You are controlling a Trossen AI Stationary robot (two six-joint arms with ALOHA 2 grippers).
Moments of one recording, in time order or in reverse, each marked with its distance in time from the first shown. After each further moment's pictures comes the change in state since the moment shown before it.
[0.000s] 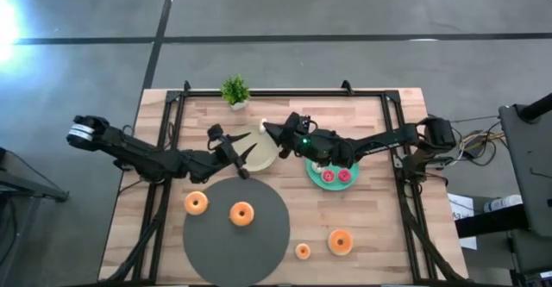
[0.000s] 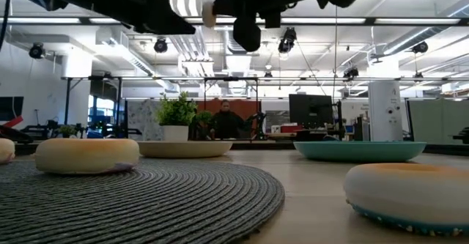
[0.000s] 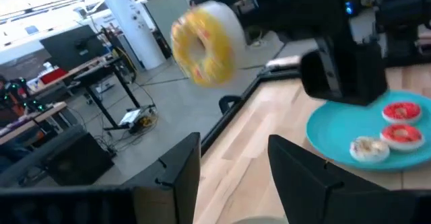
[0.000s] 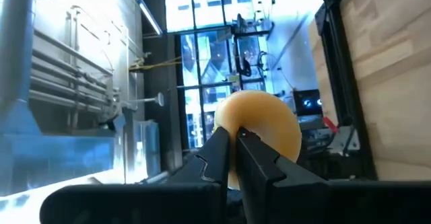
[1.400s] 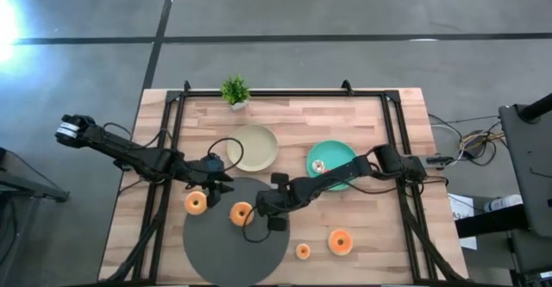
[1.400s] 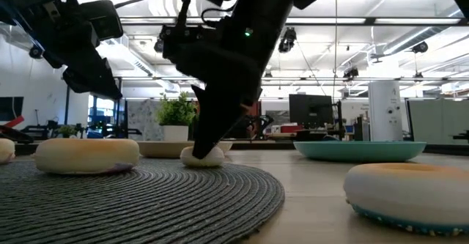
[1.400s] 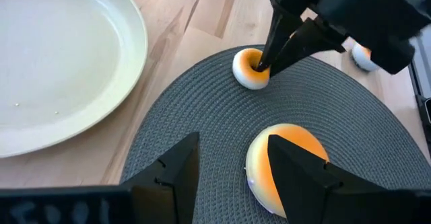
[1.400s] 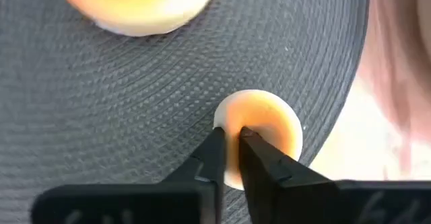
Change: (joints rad) left arm -0.053 -0.270 -0.105 -0.770 0.716 -0.868; right arm 0.225 0.517 0.617 -1.306 -0.353 -1.387
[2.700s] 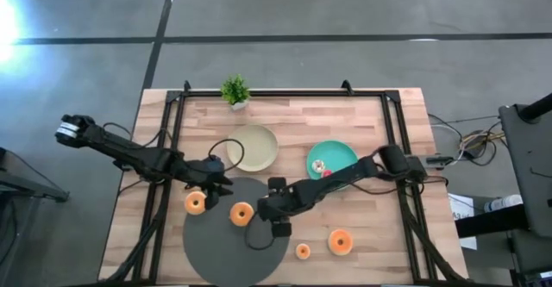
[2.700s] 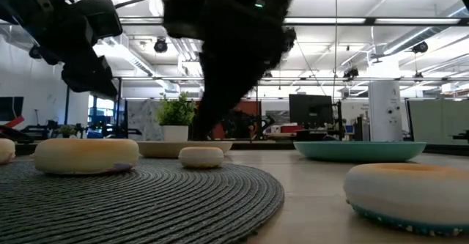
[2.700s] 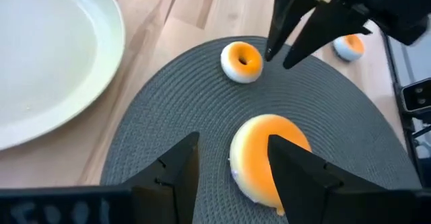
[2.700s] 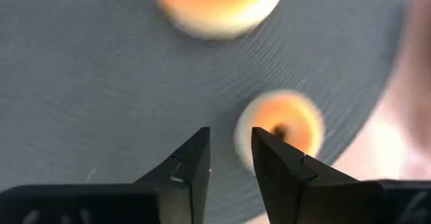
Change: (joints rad) left arm -0.001 -0.003 0.010 -0.011 0.064 0.003; right arm 0.040 -0.035 0.013 -0.007 -0.043 -0.135
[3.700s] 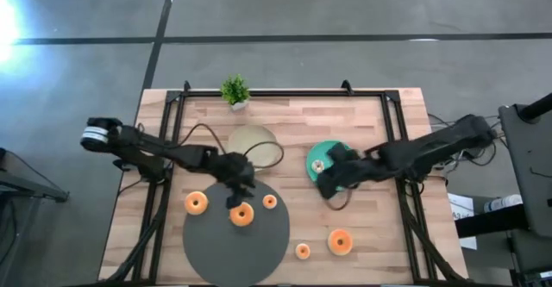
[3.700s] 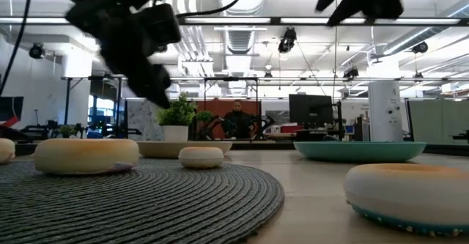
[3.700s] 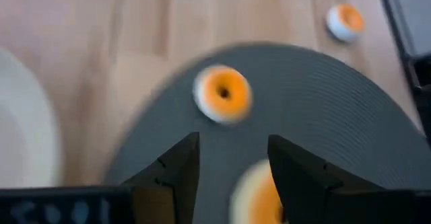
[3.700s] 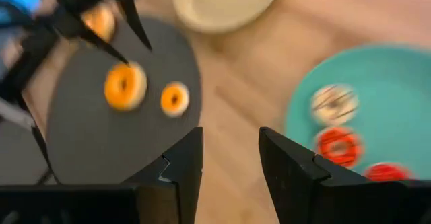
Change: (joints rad) left arm 0.175 0.452 0.265 0.070 0.289 0.321; right arm 0.013 -0.854 -0.530 -0.165 0.177 0.979
